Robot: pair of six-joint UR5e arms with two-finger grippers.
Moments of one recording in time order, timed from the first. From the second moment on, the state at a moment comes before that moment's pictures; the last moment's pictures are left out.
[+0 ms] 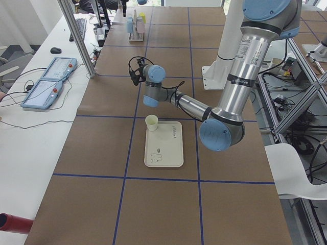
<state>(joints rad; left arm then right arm) -0.93 -1.87 -1.62 -2.94 -2.08 -2.02 1.33 -0.91 1.14 -1.31 2.26 0.37</state>
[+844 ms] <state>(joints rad) -1.10 -1.74 -1.68 -2.36 -2.21 -1.28 1.27 -0.98 1.43 -1.31 2.32 0.72</state>
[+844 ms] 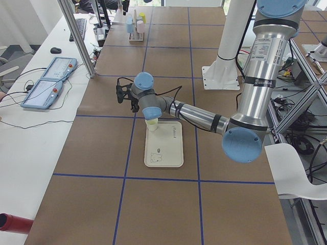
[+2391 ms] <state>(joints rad) -0.91 -1.62 -1.73 -2.05 -2.14 -1.01 1.24 -1.00 1.46 -1.31 2.32 0.73</state>
